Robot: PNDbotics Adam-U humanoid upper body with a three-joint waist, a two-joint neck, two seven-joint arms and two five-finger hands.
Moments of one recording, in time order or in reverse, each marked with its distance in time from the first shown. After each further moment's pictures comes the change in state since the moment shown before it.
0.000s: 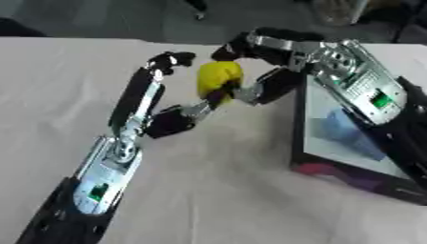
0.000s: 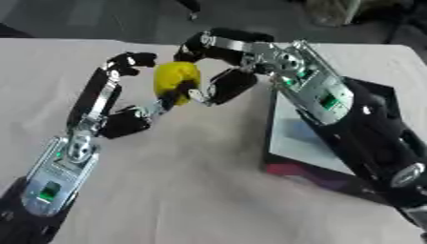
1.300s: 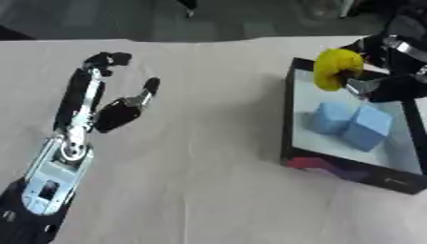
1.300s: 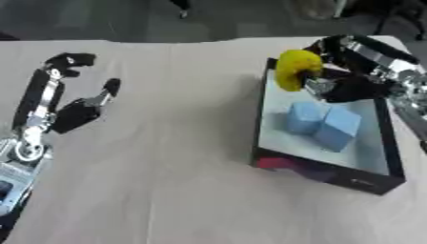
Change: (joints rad) left arm 0.066 0.166 0.094 -0.013 0.055 0.067 0.073; right arm 0.476 -0.277 -0.328 -0.108 -0.158 0.031 -0.258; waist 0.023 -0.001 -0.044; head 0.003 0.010
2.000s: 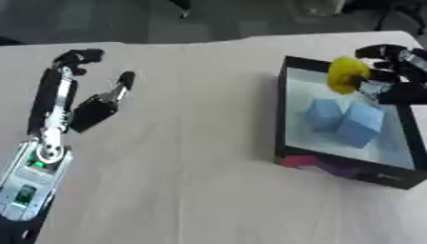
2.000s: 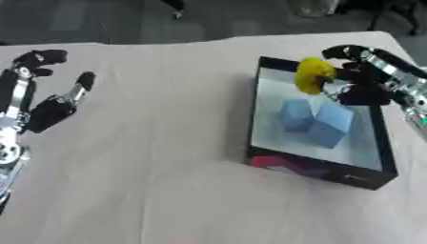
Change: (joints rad) left arm 0.010 0.017 0.024 -0.012 0.025 0.011 0.035; right arm 0.059 -0.003 -0.047 0.135 0.132 -0.063 -0.074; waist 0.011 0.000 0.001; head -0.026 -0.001
